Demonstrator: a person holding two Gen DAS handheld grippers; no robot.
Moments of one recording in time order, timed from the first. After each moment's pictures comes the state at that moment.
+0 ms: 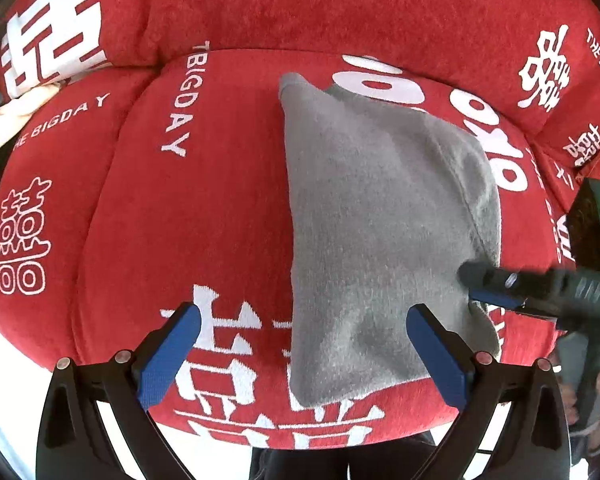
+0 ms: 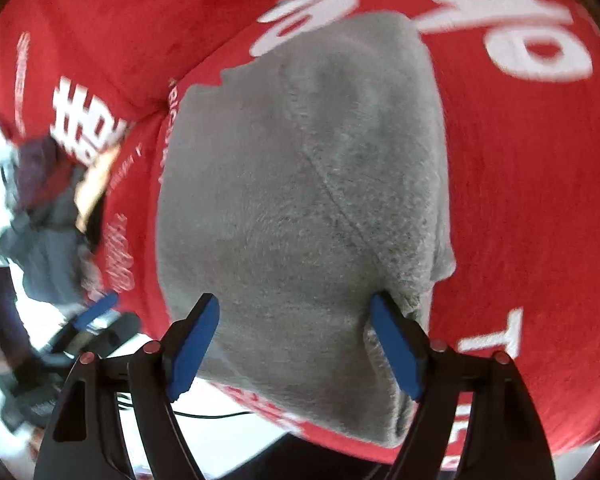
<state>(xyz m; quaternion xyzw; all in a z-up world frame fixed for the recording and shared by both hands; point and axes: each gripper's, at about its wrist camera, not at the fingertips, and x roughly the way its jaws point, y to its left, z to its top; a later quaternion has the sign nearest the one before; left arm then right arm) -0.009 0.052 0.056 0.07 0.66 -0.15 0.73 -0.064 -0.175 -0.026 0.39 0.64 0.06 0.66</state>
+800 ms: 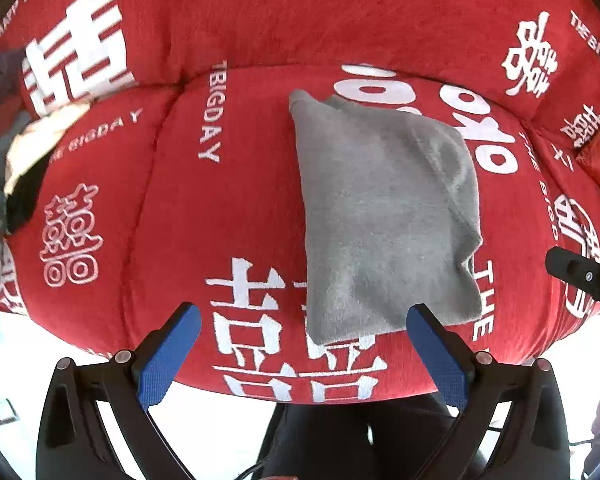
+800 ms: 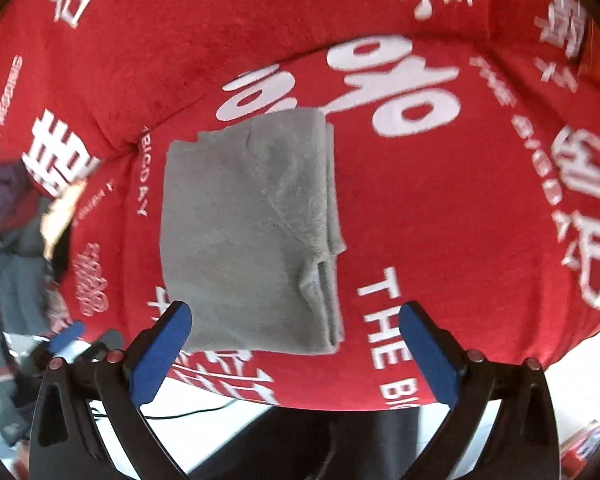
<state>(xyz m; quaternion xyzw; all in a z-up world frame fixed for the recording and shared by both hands) -0.035 0.052 0.128 0.12 0.66 -0.13 0.73 -0.104 -0.195 0.095 0.29 0.63 -0.07 0.71</state>
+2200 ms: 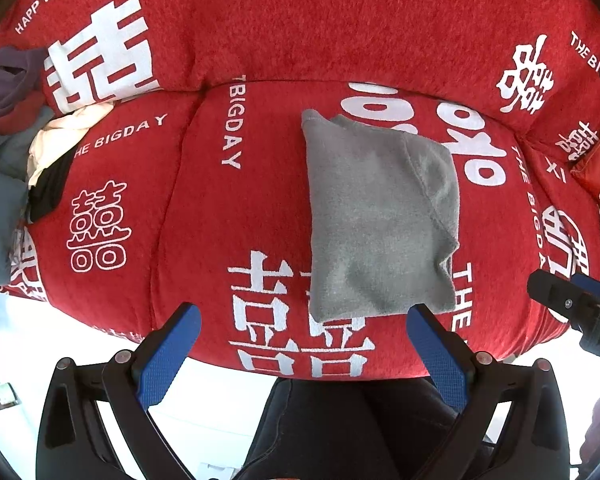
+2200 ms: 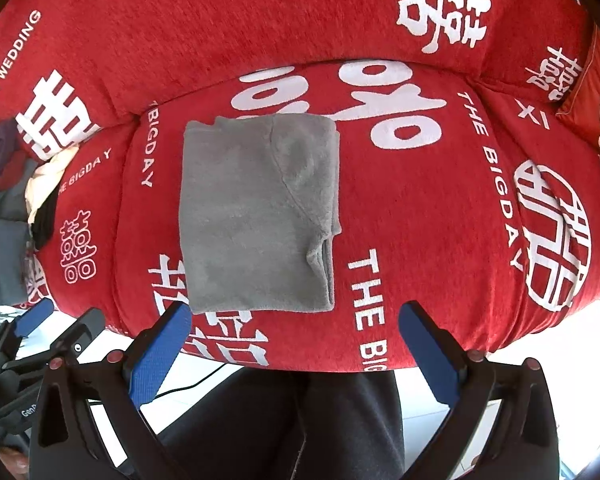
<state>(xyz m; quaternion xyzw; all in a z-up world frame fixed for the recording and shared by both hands) -0.030 0.057 0.188 0.11 0.67 -0.11 0.73 -0.095 -0.163 0.166 0.22 0.68 -0.09 0.70</state>
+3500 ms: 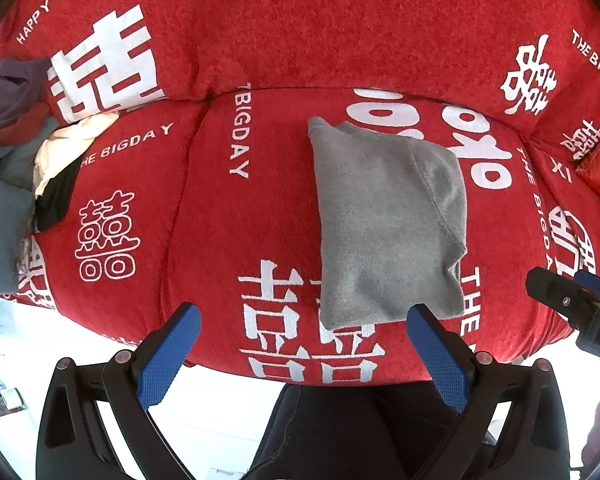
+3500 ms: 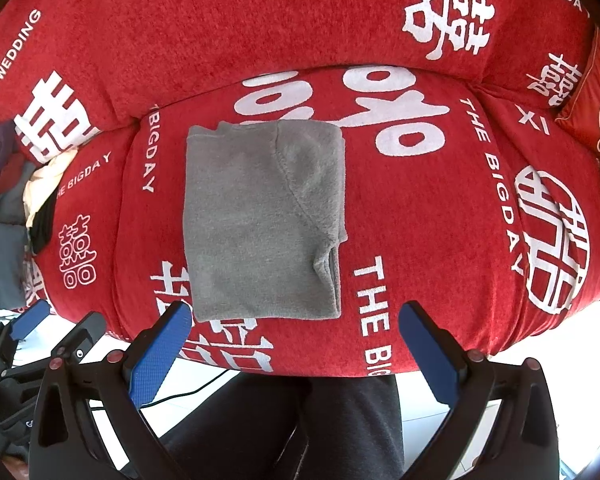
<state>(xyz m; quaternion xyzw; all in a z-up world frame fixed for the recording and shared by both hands) -0.024 0.058 0.189 0.12 0.66 -0.11 0.73 -0.082 -0.158 0.168 0.21 0.68 -0.09 0.70</state>
